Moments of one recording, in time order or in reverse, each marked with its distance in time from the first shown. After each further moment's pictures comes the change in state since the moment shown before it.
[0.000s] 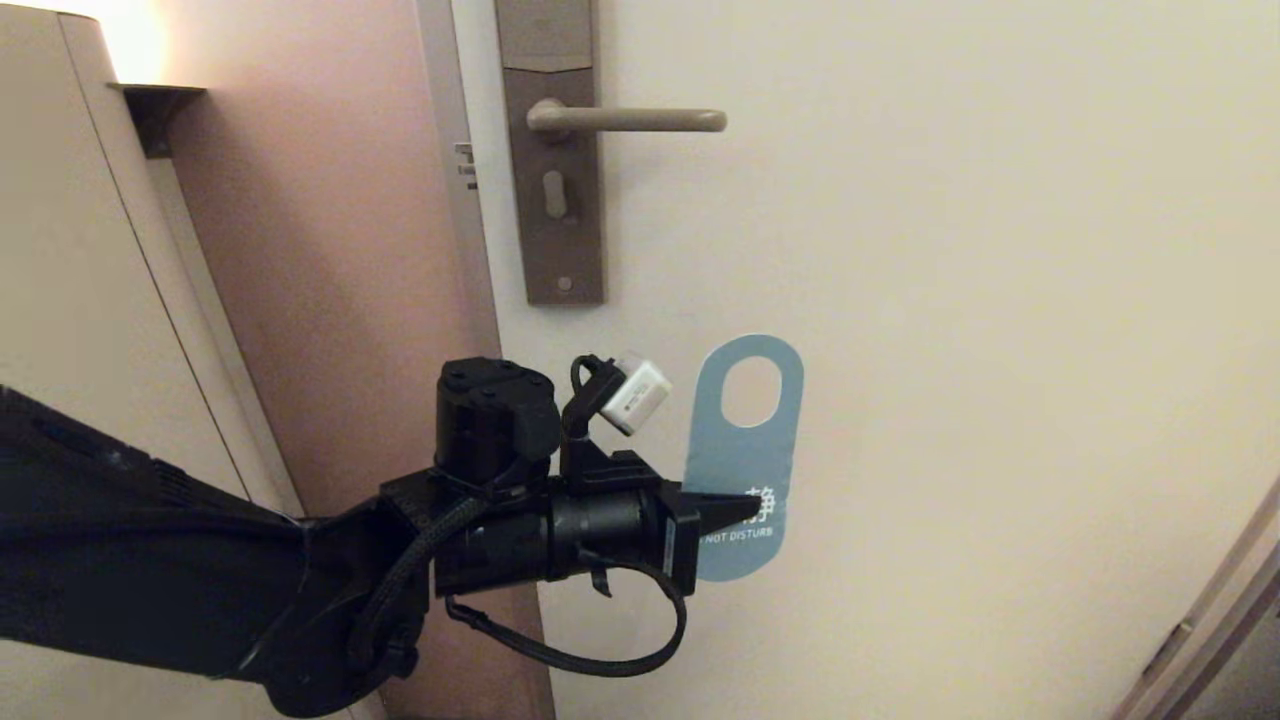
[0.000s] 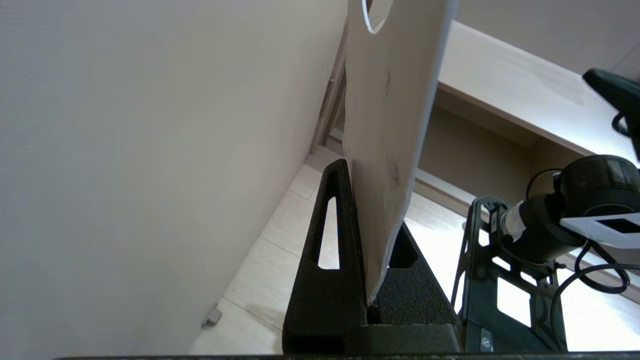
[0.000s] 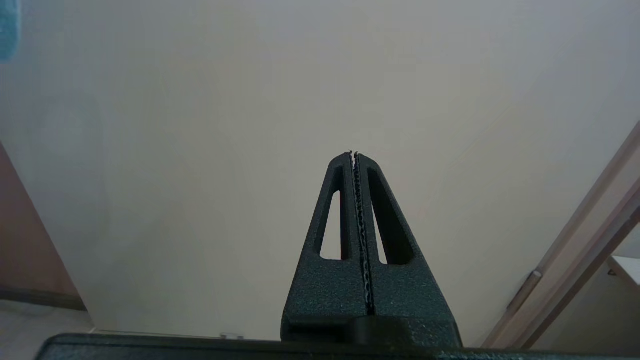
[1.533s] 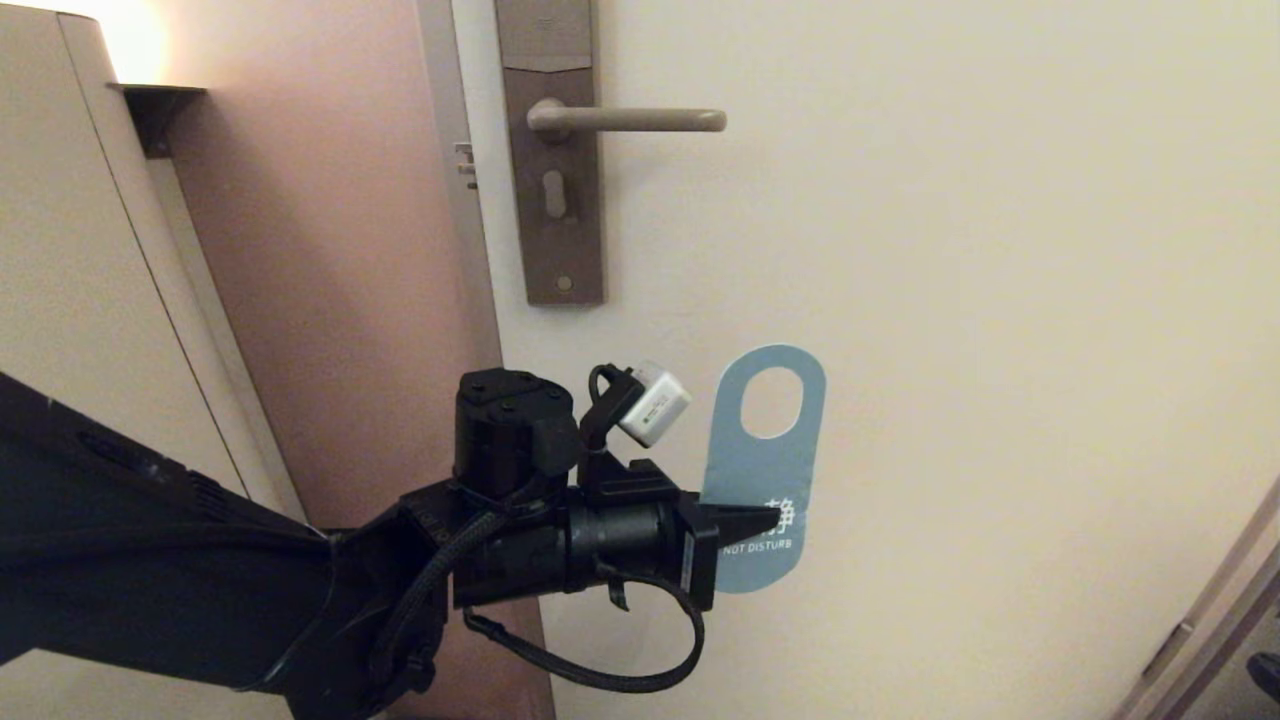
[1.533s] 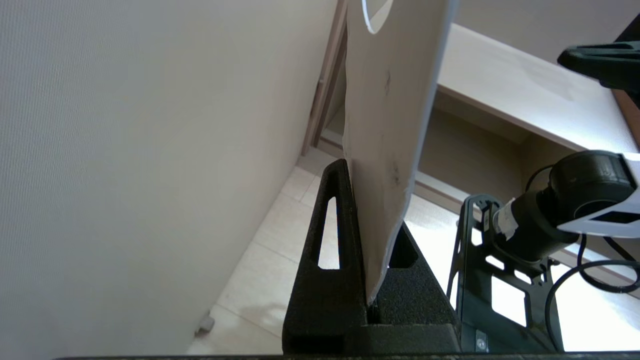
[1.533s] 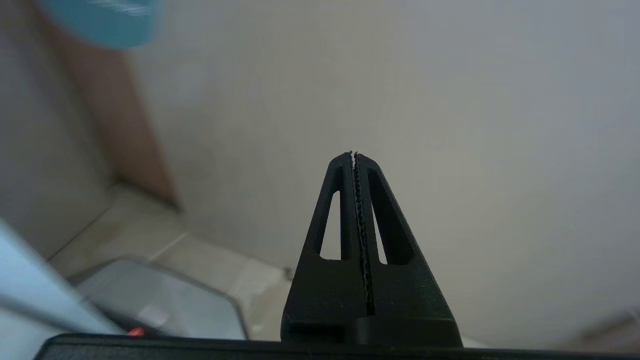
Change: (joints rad) left arm -0.028 0.022 -0.002 -0.035 -0.003 -0.001; right arm 0.000 0.454 -0.170 -0.035 0.294 -0.049
